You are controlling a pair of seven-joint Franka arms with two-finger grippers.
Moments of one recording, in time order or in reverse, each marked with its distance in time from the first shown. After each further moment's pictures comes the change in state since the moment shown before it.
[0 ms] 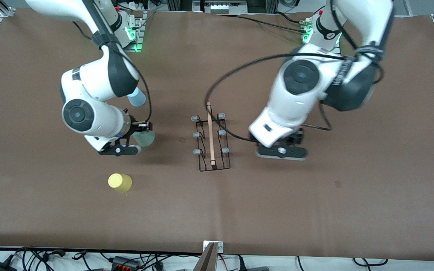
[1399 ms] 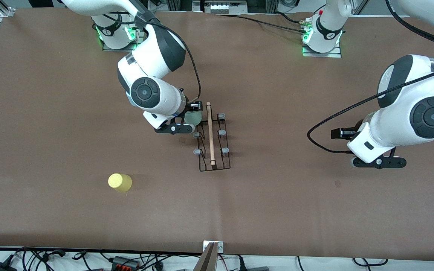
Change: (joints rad) left arm 0.276 -0.068 -0.016 -0.039 -0.013 -0.295 0.201; right arm 0.044 0.067 0.193 0.023 0.054 0.054 0.227
